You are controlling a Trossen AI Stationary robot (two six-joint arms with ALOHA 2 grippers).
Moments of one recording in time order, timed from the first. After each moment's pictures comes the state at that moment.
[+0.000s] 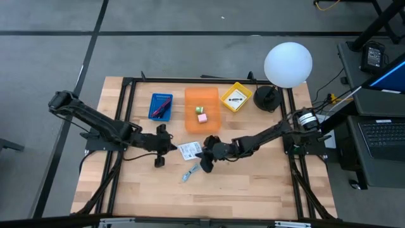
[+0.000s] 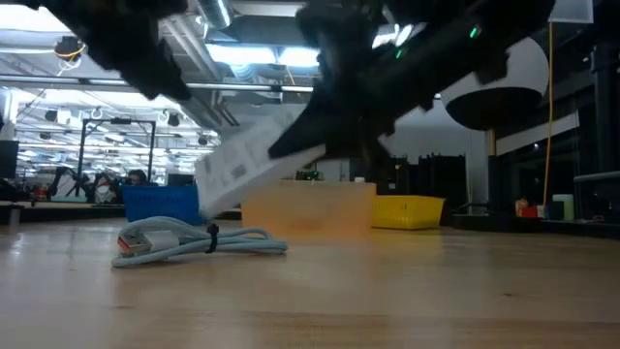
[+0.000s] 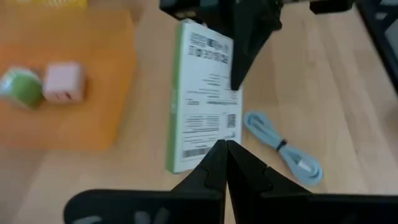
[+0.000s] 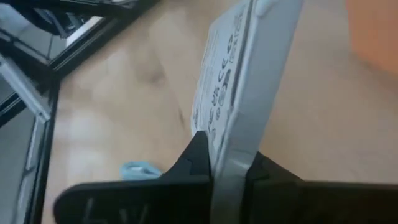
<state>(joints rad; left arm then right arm) -0.35 1.10 0.62 -0.22 -0.30 -0.36 0.26 1.90 1.00 0.34 0.26 0.75</state>
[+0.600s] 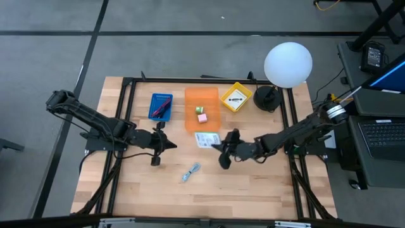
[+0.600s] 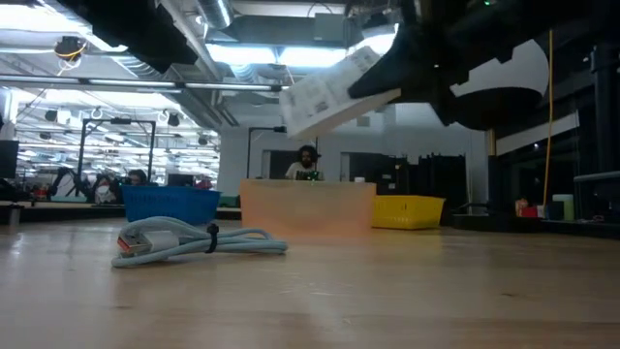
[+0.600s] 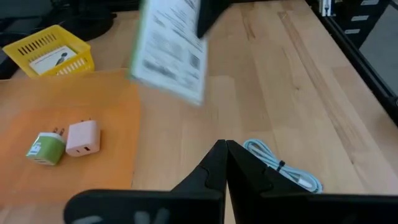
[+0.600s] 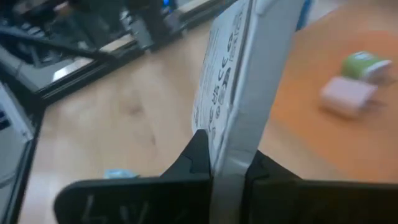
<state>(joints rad) -0.36 1.00 0.62 -0.18 -0.32 -0.17 0.36 1.55 0.77 0.28 0.58 0.65</state>
